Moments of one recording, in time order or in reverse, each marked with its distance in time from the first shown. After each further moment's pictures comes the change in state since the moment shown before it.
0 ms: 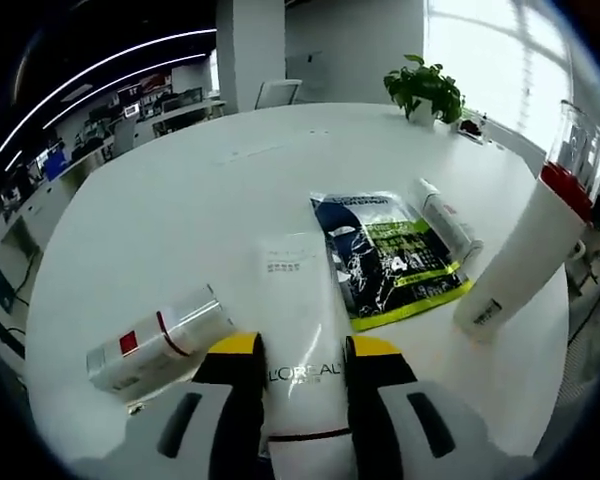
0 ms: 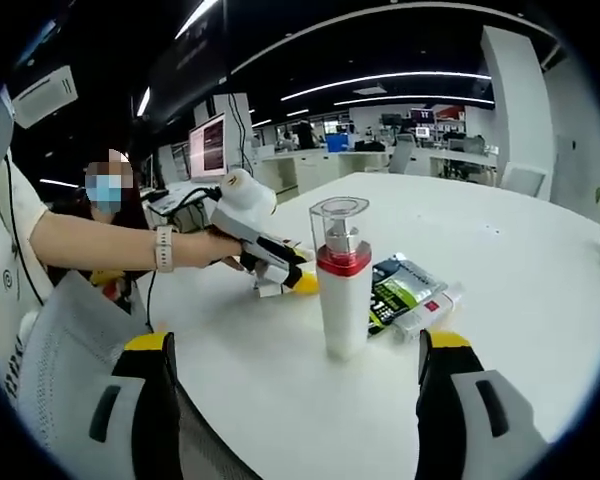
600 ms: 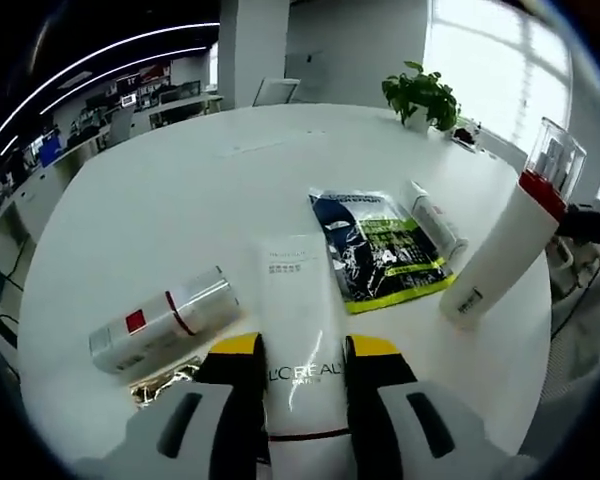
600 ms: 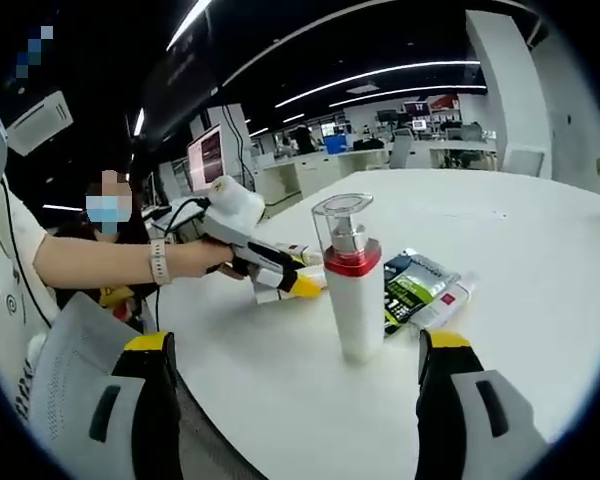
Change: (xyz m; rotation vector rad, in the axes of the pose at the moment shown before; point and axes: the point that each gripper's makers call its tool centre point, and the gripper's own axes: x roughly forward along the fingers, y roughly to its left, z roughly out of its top) left arm -0.018 -0.002 -0.008 -0.041 -0.002 -0.059; right arm 0.009 0.007 0.002 0.096 -0.032 0.037
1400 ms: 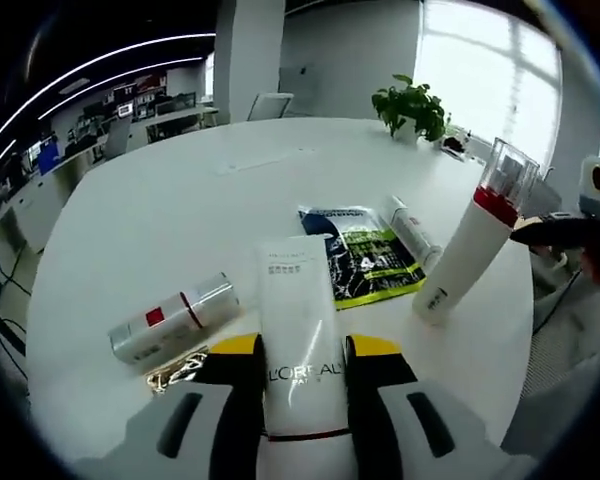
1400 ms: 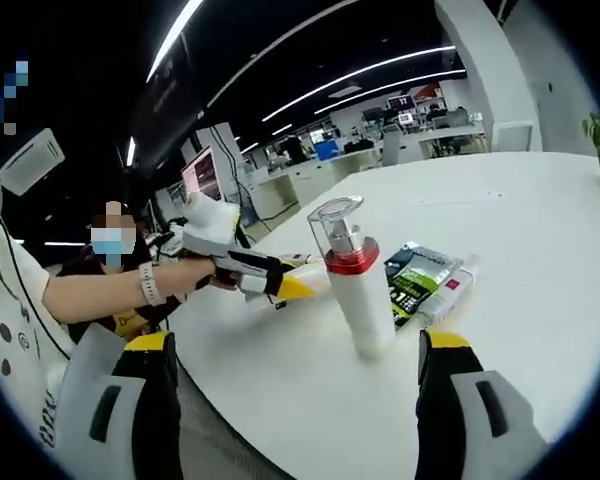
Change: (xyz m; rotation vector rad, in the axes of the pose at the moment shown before) left arm -0.030 -0.006 0.006 0.030 -0.050 -0.022; right arm -0.009 0.007 0.004 0.142 -0.043 0.011
